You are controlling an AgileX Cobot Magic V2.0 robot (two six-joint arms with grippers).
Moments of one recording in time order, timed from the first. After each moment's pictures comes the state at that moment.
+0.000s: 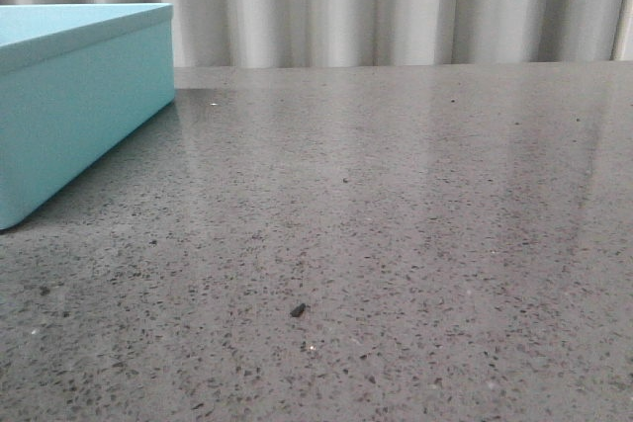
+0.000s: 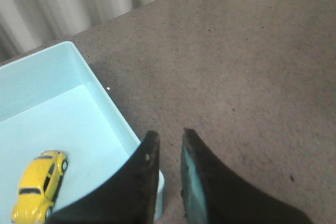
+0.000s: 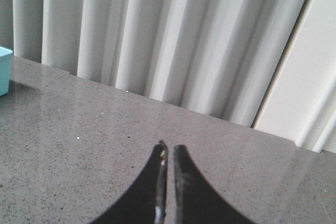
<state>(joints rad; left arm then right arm) -0.30 0.64 -1.00 -0.36 0.93 0.39 0.22 0.24 -0.71 -0.15 0.57 -0.14</state>
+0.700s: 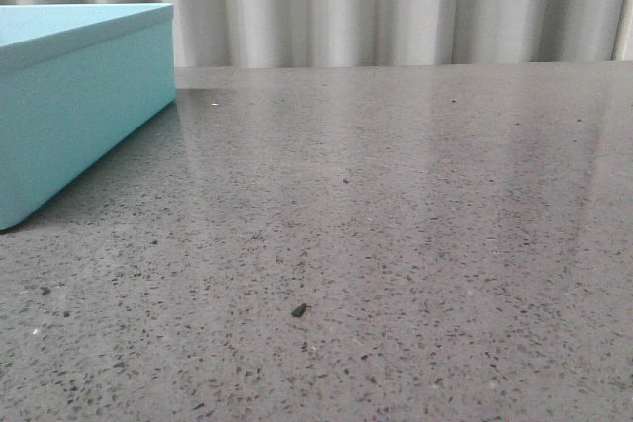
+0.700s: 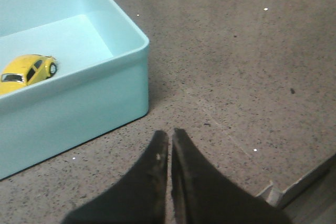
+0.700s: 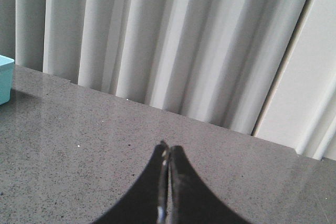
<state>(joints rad) -0.31 0.10 -0.53 -0.29 0.93 0.27 0.22 0.24 -0.71 -0.15 0.55 -0.14</state>
